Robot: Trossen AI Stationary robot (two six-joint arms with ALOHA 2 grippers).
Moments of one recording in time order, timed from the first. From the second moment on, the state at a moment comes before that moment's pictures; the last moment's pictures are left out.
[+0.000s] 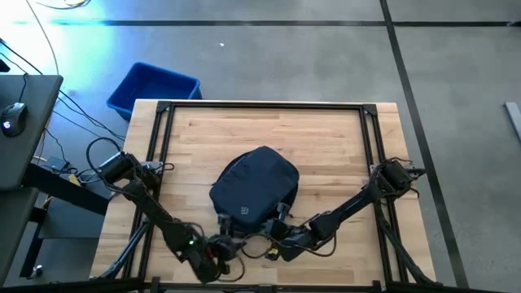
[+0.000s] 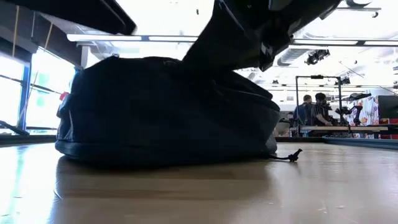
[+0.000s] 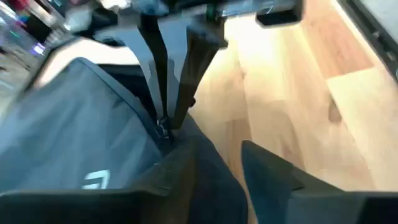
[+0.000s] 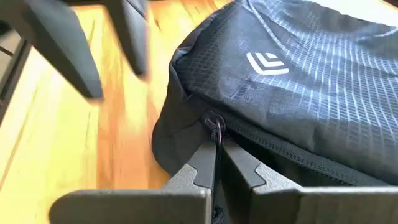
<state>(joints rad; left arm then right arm) -0.80 1.83 1.14 -0.21 -0.84 -0.28 0.57 2.03 1.26 0.03 0.69 0.49</state>
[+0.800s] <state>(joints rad) -0.71 1.88 1.15 -0.31 -0.78 -0.31 0.60 2.03 1.26 0.04 0.68 0.52</state>
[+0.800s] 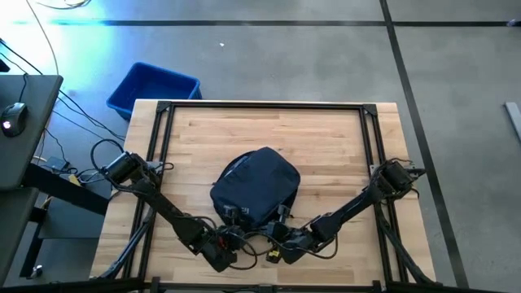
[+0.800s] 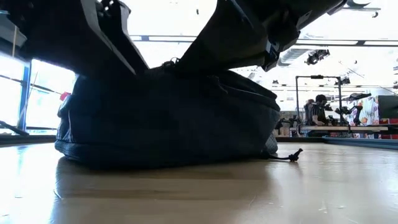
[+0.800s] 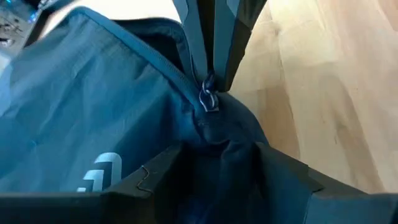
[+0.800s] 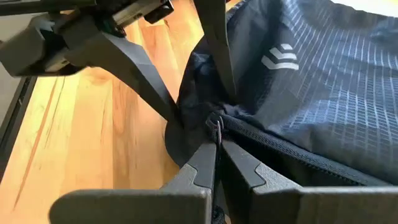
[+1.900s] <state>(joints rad) -0.83 1.88 1.10 -1.11 -1.12 -0.77 0.60 1.96 1.26 -0.22 0.55 0.69</state>
